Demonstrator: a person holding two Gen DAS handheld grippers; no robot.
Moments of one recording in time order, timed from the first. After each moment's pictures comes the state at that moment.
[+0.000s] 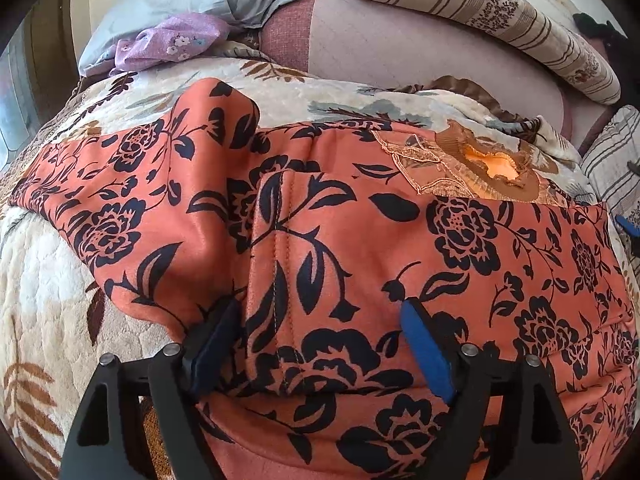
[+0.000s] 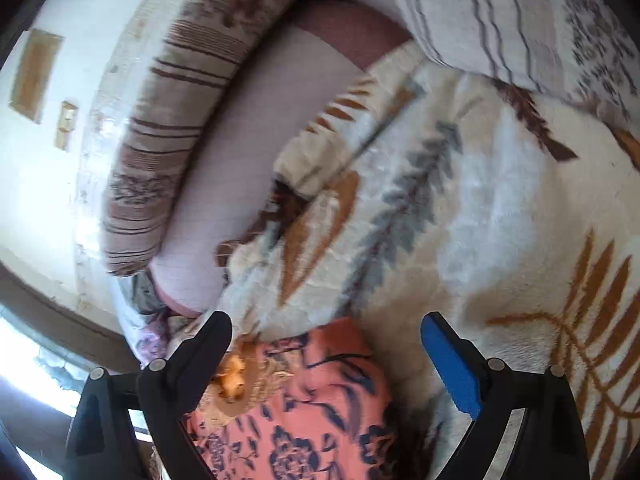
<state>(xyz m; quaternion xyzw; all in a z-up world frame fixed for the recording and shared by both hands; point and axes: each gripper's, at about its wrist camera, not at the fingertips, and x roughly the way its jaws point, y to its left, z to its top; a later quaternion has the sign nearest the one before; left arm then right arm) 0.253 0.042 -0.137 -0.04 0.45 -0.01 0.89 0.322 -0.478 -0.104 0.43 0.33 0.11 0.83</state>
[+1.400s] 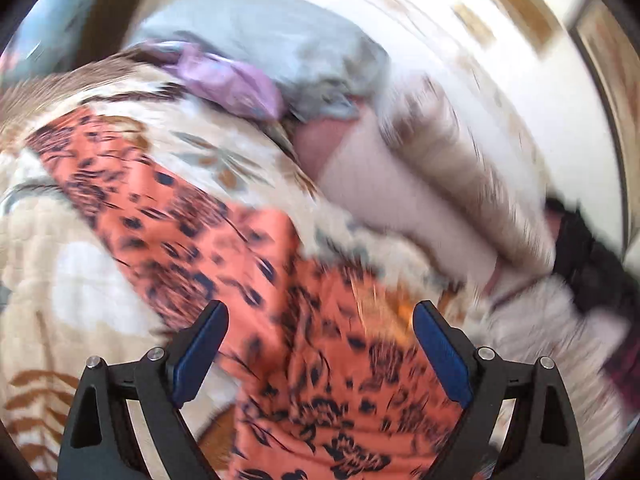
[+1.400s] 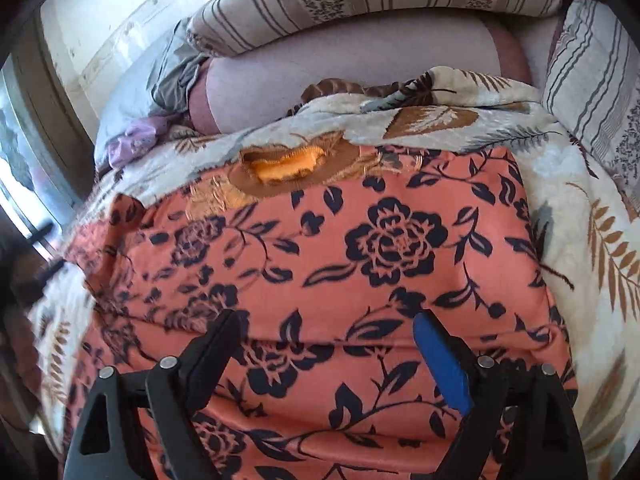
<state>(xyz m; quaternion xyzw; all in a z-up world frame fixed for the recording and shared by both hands) 0.212 0.192 -0.052 -0.33 0.30 -0.06 0.89 0.169 -0.273 -0.150 0.08 0.43 0.08 0.90</state>
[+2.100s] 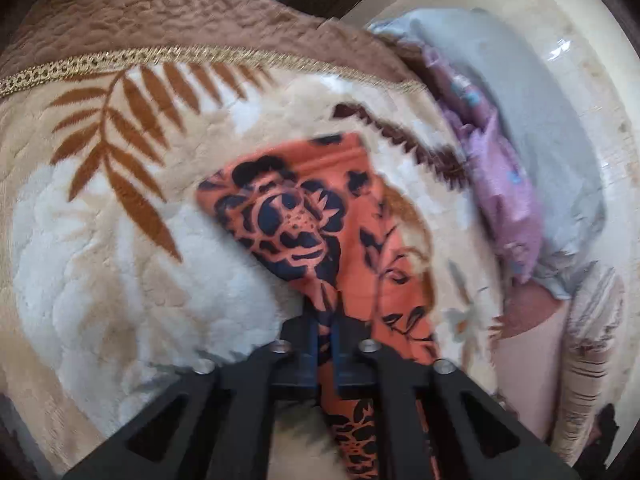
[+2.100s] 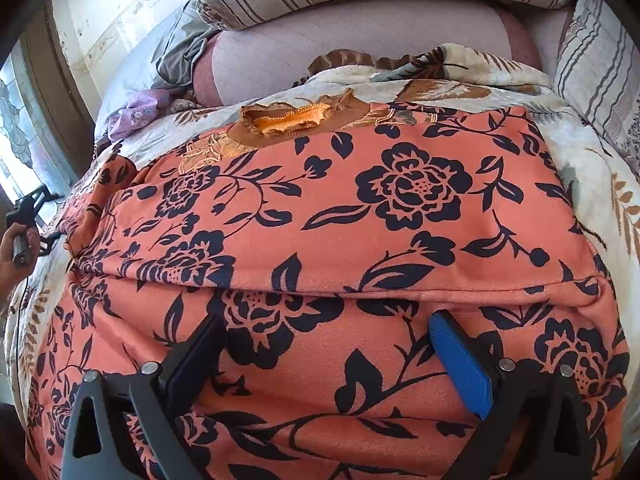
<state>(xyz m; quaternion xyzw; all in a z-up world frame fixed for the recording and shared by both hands) 0.306 0.425 -0.147 -0.49 0.36 0.18 0.77 0.172 -0.264 -0.169 0.07 0.42 0.09 0.90</state>
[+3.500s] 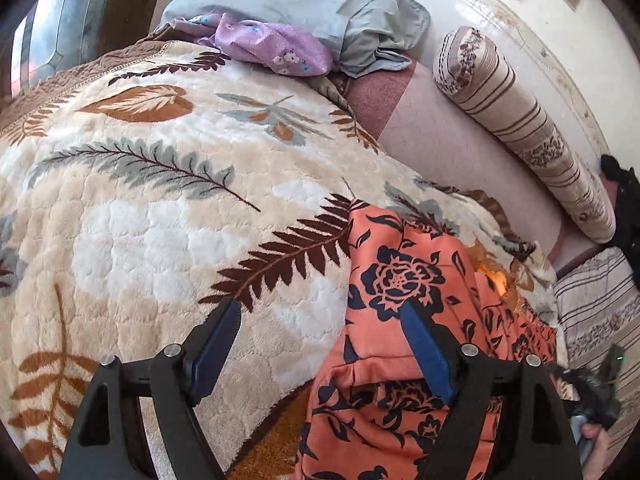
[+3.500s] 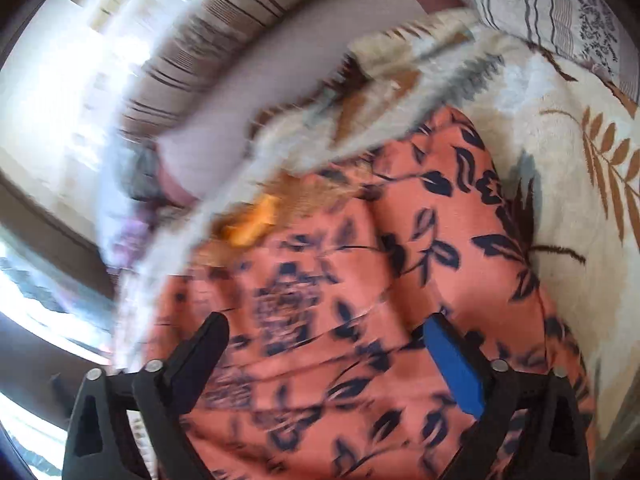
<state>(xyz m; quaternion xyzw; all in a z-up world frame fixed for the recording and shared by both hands) 0.213 0.157 -0.105 -0.24 0.38 0.01 0.90 0.250 -0.337 -0.149 0.27 0.48 0.03 0.83</state>
